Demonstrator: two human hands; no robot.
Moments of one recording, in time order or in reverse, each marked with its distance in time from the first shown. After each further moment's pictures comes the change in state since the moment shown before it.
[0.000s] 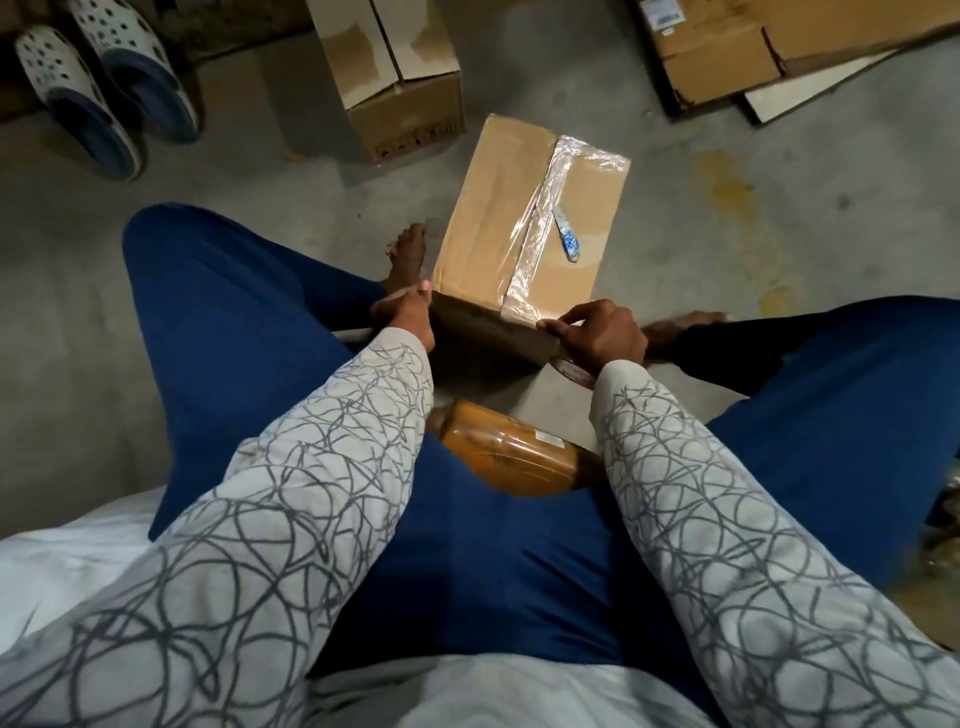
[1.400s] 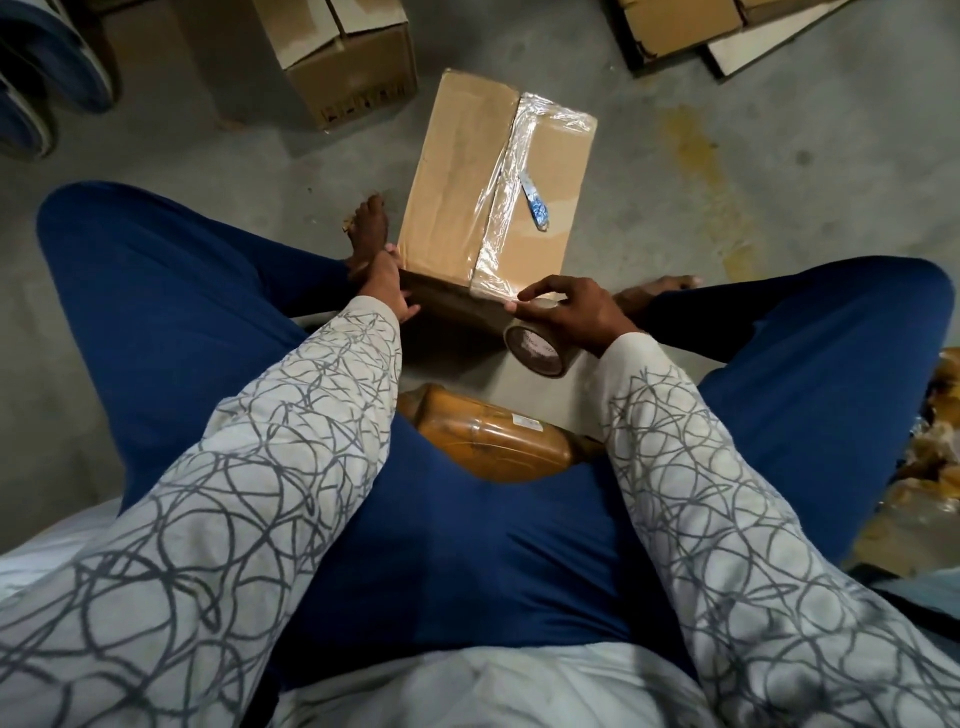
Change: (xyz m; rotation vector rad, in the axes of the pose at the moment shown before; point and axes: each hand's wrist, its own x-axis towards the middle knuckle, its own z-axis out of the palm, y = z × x) left_hand -0.032 0.004 0.005 0.330 -0.496 -0.098; right_hand -0.001 0.005 -0.021 0.263 -0.270 -0.039
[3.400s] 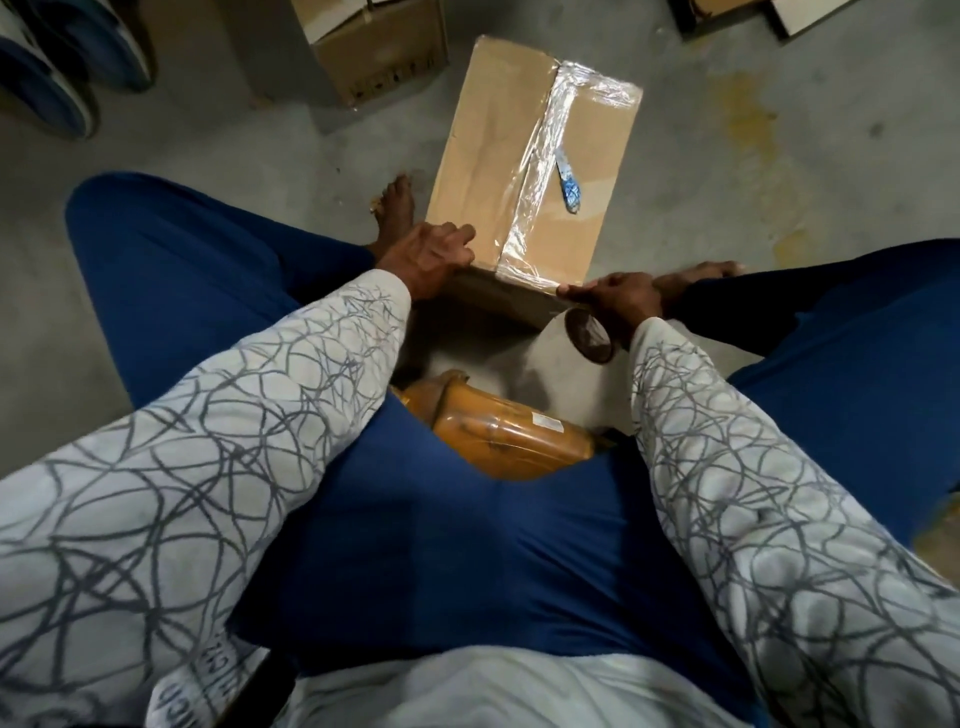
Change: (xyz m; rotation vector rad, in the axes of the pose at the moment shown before) left_hand 0.012 0.016 0.000 2.326 -0.261 1.562; right_hand 0.053 0.047 0.011 0.328 0.215 0.370
